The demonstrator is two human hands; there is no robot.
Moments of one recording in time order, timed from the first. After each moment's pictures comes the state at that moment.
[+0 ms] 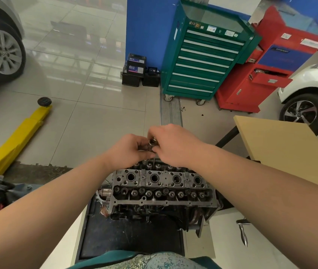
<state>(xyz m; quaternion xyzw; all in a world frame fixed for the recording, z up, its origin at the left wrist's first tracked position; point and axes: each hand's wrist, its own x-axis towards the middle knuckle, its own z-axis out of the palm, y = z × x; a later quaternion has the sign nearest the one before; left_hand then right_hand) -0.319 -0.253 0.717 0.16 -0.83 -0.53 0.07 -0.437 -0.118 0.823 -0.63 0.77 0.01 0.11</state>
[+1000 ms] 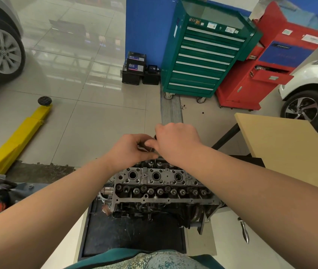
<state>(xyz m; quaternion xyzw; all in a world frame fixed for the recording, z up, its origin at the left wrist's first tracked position) -0.313 -0.247 0.717 0.16 -0.83 -0.52 0.11 -0.421 -0.123 0.820 -0.55 0.83 0.09 -0.03</state>
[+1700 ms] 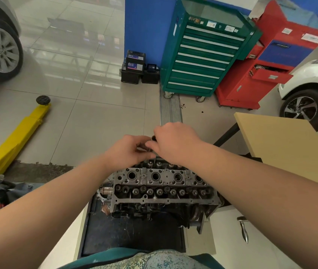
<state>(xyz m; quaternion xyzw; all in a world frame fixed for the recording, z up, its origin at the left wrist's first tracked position) -0.313 -0.252 0.716 0.12 -0.85 -0.50 0.10 -0.430 -0.124 0.823 -0.59 0.81 0.08 0.02</state>
